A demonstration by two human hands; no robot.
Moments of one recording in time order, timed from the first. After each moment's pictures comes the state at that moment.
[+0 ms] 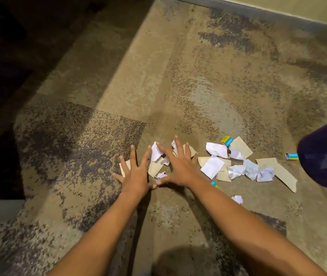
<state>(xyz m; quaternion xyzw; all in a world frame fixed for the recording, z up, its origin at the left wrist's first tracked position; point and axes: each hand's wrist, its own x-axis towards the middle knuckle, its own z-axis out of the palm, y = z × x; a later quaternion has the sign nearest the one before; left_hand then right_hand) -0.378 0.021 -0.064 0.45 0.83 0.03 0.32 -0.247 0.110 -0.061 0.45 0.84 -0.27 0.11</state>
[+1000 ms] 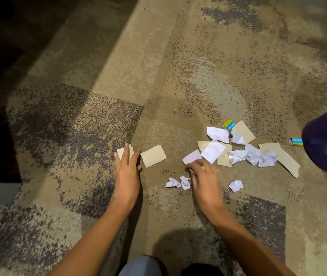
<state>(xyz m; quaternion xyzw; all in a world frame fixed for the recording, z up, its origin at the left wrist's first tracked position) -0.368 -0.025 -0.079 0.45 0.85 0.16 0.25 -0.166 0.042 -0.069 0.55 0.80 -0.22 -0.08</state>
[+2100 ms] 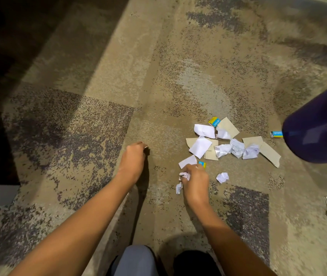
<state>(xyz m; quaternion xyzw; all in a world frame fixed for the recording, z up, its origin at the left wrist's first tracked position) -0.361 0.028 -0.051 0.55 0.80 0.13 0.22 -0.169 0.029 -0.058 0.67 0.69 -0.28 -0.07</state>
